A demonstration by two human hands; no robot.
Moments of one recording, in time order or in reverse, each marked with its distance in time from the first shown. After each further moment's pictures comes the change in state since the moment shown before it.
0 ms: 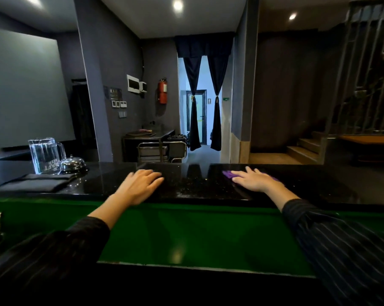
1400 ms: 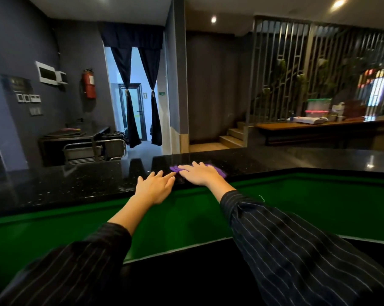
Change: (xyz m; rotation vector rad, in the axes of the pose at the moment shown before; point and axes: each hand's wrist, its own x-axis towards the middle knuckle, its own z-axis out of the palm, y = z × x) left_hand 0.010 0.173 0.027 -0.119 -0.214 0.193; right_hand -0.069 -0.010 0.011 0.018 0.106 0.118
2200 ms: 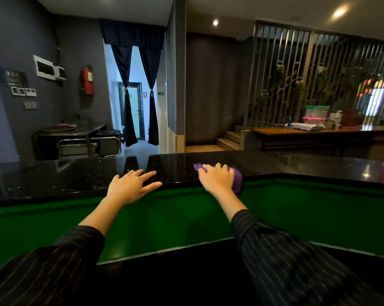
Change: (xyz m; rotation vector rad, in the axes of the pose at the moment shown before) left_hand 0.003 0.002 0.006 0.106 0.040 -0.037; right_hand -0.031 0.091 0.007 0.028 0.367 0.253
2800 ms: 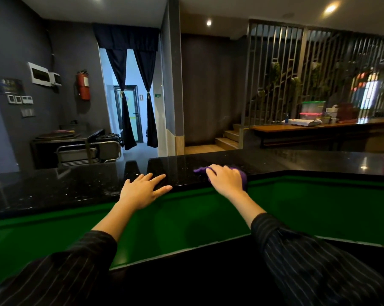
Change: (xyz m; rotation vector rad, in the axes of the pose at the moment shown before) left_hand 0.002 -0.005 0.000 -0.006 -0.019 0.061; right_hand -0.012 -0.001 -0.002 0.127 0.081 -0.121
